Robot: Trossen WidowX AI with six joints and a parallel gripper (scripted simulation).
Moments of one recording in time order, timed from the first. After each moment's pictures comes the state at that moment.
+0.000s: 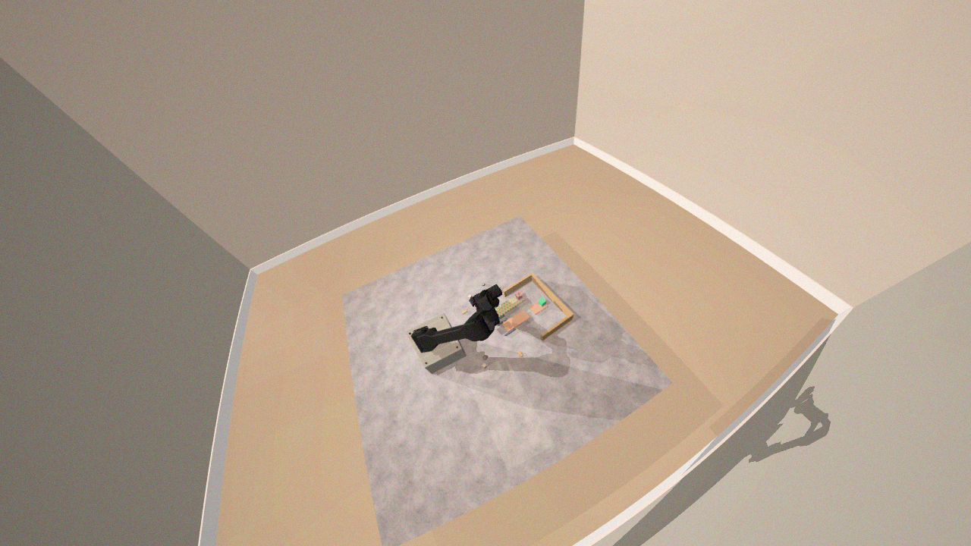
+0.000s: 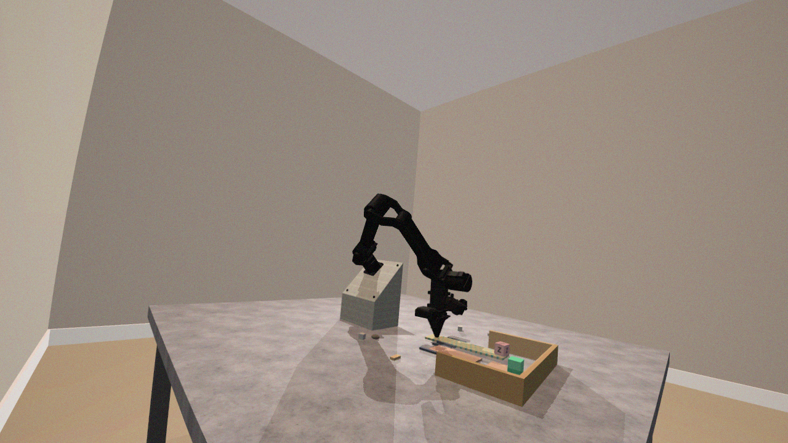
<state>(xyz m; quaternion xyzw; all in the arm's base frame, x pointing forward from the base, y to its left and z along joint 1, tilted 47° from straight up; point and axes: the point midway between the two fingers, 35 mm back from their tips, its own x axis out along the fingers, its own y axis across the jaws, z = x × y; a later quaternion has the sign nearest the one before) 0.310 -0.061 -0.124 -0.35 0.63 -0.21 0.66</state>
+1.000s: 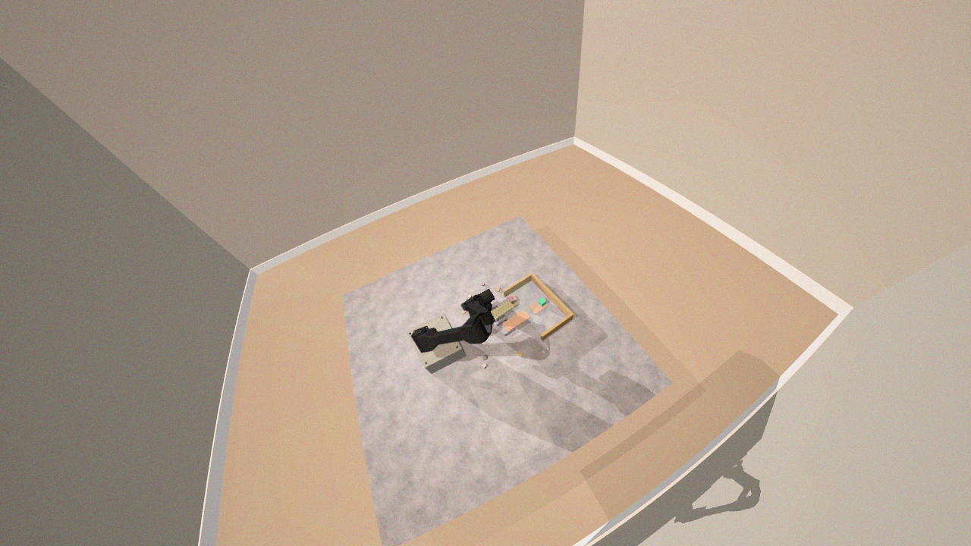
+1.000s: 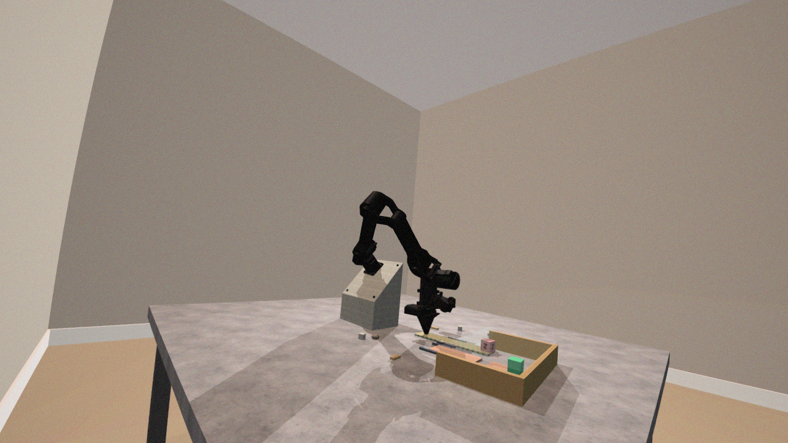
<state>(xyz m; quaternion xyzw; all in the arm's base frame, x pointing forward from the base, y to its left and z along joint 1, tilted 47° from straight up) 0.268 -0.068 -0.123 -0.35 0.63 -0.21 0.66</state>
